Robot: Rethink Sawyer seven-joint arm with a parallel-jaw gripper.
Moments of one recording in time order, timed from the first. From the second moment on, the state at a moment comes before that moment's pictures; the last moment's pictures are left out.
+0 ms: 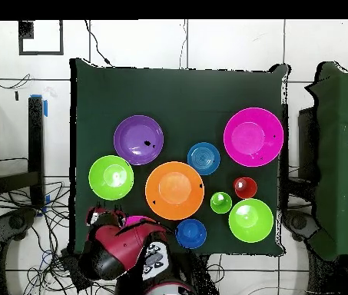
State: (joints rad) arm -0.05 -0.73 0.13 2.19 -0.44 -0.25 2.52
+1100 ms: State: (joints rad) arm -0.10 -0.87 0.13 2.23 -0.46 -0.23 2.52
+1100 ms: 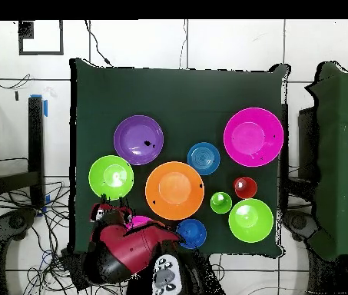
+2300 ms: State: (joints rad) arm -0.03 -1.03 0.04 2.29 -0.36 -0.08 2.52
